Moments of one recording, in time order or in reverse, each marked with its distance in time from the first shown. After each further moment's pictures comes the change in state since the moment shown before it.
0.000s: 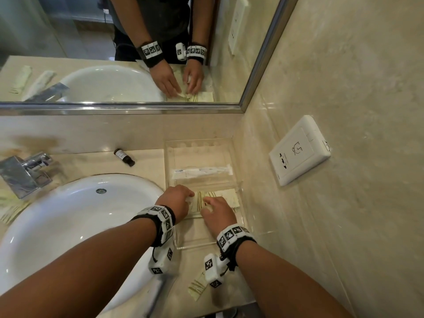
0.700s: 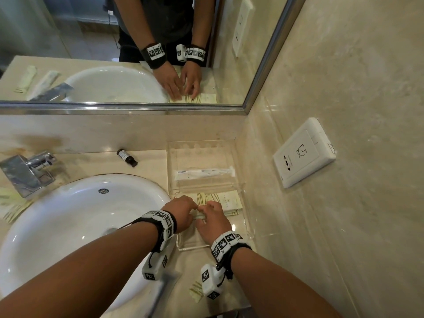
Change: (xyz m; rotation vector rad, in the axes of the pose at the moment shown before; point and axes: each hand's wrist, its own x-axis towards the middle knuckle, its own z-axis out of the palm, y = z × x) left_hand -0.009 -0.005 0.011 0.160 -0.192 0.123; right_hand -0.006 0.004 0.026 -0.191 -0.074 -0.052
